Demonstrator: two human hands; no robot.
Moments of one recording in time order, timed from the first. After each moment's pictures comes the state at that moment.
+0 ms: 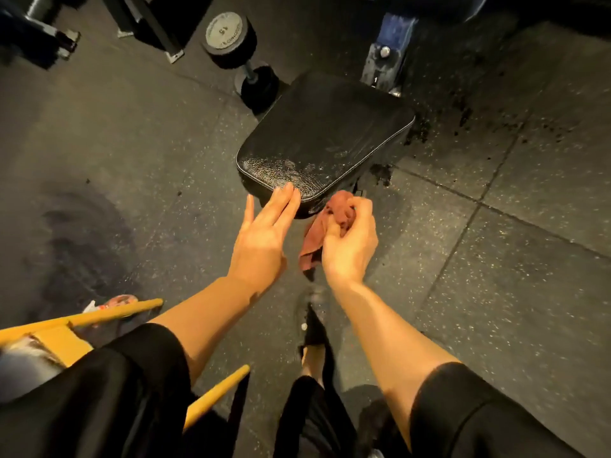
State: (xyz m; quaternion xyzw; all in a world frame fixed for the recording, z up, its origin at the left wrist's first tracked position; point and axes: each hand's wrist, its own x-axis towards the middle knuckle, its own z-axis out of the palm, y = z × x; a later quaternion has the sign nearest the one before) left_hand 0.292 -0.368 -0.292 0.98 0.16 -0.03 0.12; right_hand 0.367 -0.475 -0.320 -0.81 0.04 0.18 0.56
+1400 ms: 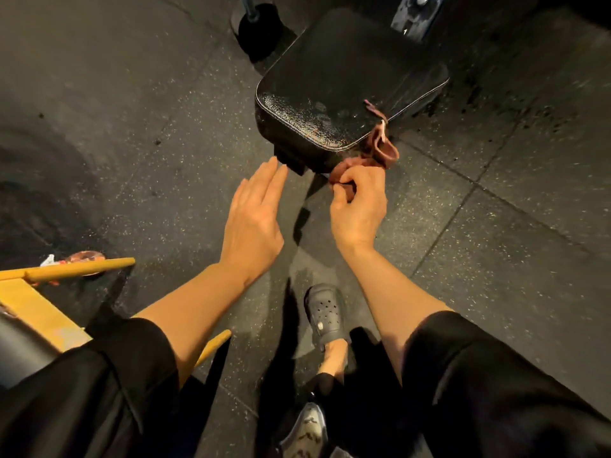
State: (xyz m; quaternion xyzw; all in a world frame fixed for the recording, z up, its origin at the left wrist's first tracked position) left_hand 0.230 -0.358 -0.317 0.95 0.23 0.05 0.21; right_hand 0.343 -0.462 -0.348 -0.87 -0.11 0.08 0.47
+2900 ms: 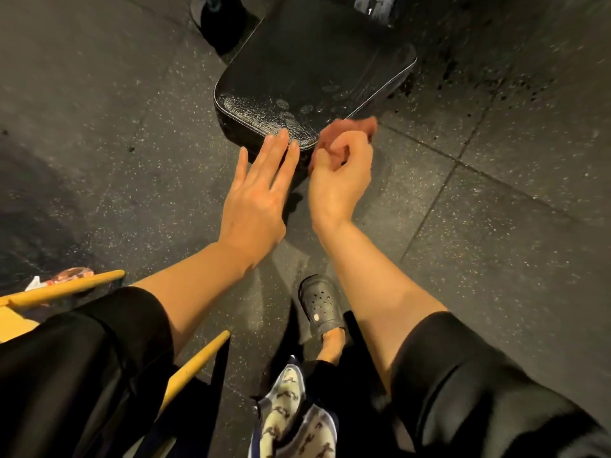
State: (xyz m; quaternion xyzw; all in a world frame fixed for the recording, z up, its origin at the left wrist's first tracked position) left_hand 0.282 -0.367 -0.306 0.99 0.12 0.00 0.10; right_hand 0.372 -0.440 -0.319 -0.78 0.09 0.12 0.61
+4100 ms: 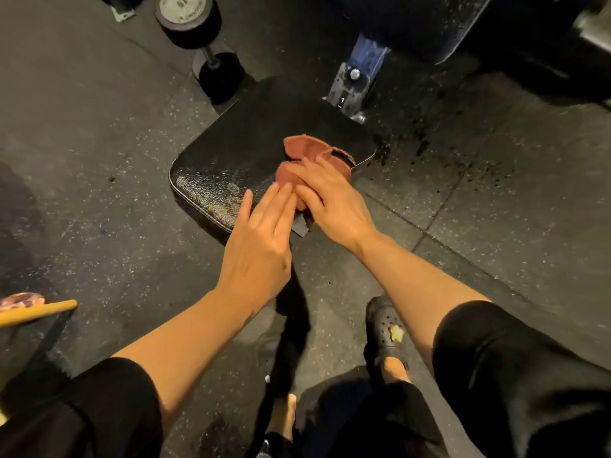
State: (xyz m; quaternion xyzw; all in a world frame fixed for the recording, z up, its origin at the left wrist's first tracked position) left_hand 0.379 -0.406 -0.306 0.98 0.17 -0.01 0.07; right_hand 0.524 -0.476 -0.350 -0.79 -0.44 0.22 0.37
